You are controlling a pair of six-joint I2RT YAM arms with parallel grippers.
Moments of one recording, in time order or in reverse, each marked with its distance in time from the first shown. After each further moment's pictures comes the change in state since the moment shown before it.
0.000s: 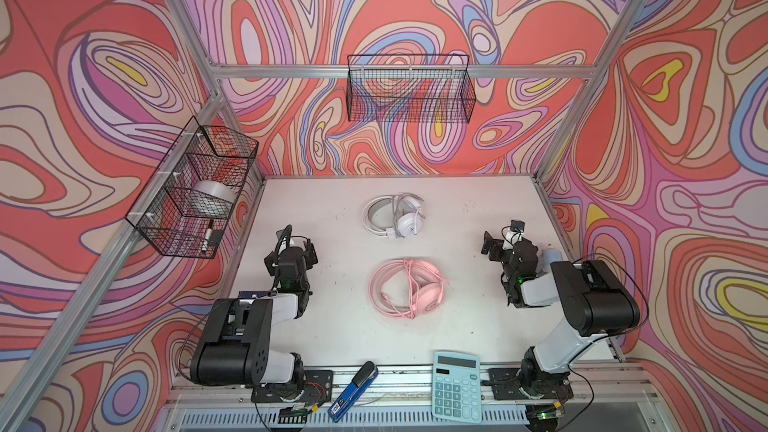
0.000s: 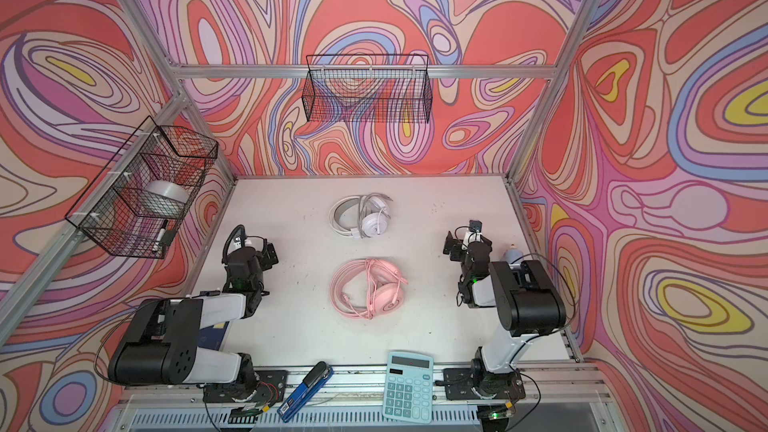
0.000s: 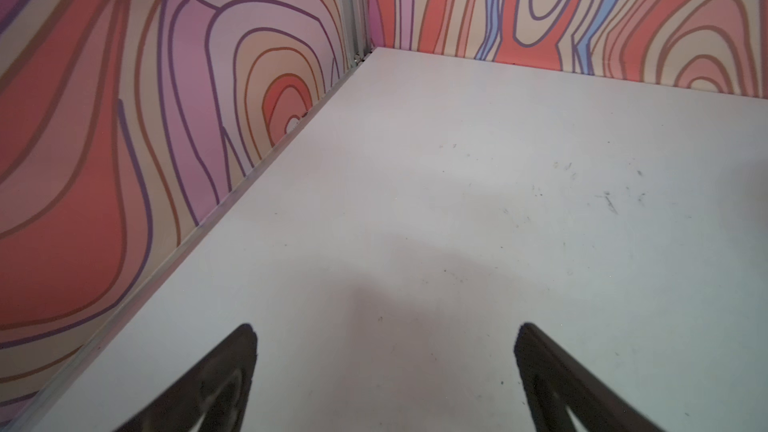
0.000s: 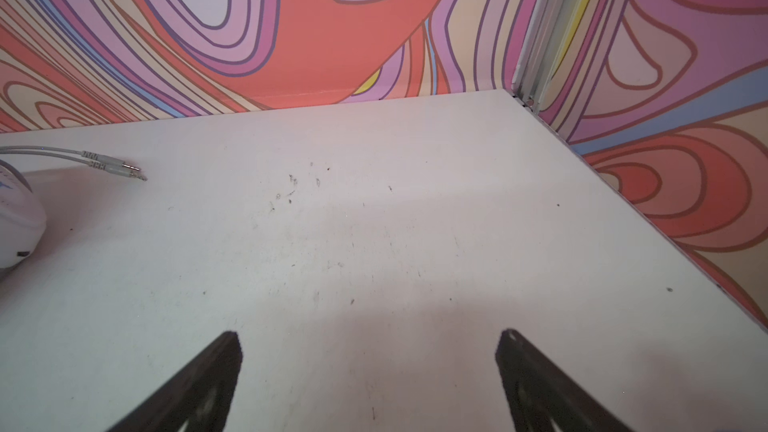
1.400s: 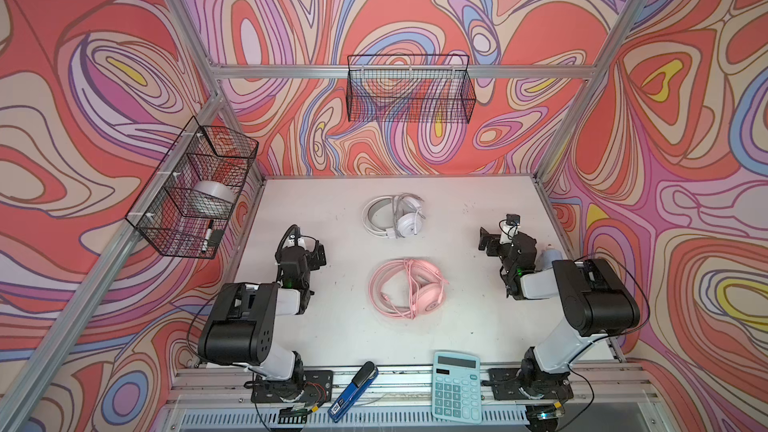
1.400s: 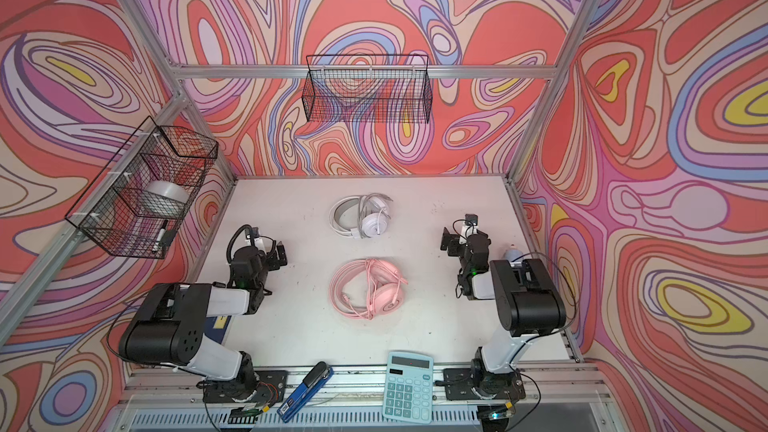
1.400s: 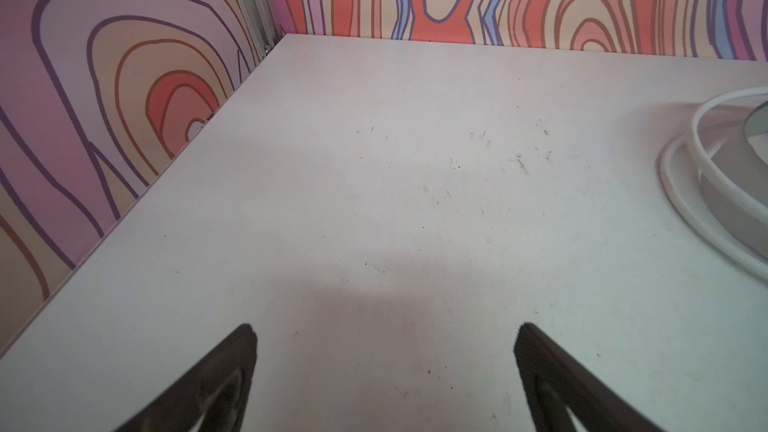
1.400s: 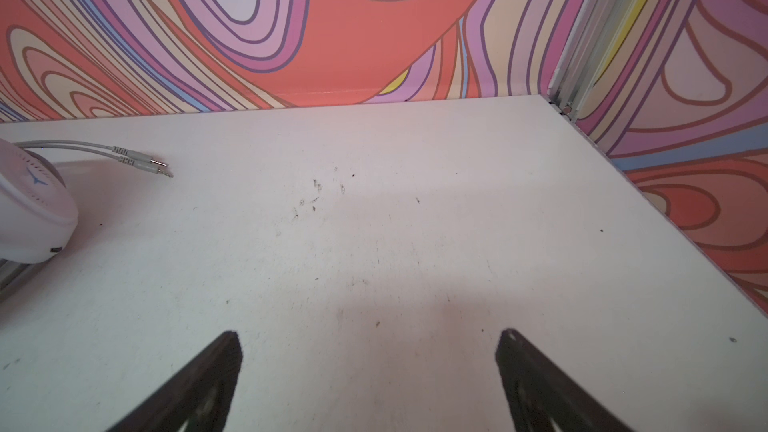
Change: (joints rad) left arm 0.000 0.103 0.015 0.076 0.175 0.050; right arm -0.001 0.000 0.053 -0.077 -0.053 -0.018
